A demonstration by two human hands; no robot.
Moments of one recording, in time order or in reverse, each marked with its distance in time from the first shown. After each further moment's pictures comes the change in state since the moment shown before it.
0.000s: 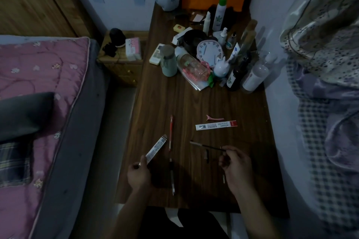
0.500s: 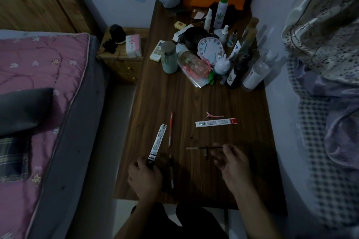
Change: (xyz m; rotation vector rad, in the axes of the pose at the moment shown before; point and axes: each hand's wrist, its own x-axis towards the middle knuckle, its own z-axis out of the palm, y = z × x) left_hand -0.021 -0.036 0.004 0.716 0.102 0.563; right_hand -0.005 0.006 -0.001 0.076 -0.072 0.066
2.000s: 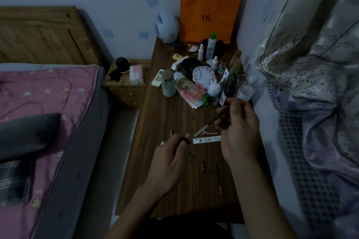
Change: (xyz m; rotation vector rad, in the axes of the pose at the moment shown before) left_hand -0.068 0.138 -0.182 -0.623 -0.365 0.793; right_hand -0.111 -0.131 0.102 0.014 -0.167 -0.691
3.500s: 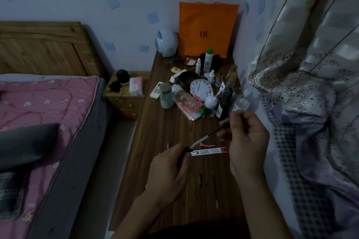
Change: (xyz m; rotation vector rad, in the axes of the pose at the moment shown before) left_hand 0.006 0.015 0.008 0.291 0.071 0.203; right_hand -0.002 -0.022 -0.013 -0.226 0.013 -0.299
